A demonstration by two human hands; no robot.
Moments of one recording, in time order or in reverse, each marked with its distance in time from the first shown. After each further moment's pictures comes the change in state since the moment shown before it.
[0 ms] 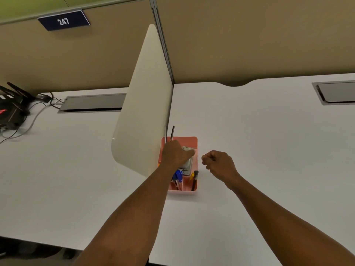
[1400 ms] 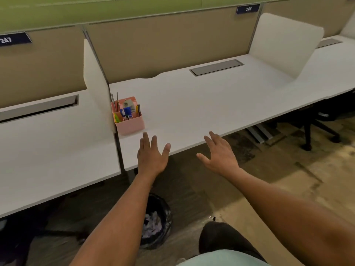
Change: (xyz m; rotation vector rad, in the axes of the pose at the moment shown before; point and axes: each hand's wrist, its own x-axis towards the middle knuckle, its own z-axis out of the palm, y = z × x) left_hand -0.423 -0.132 0.054 0.057 0.070 0.556; right_hand -0.474 0.174 0.047 -0.742 0.577 -0.016
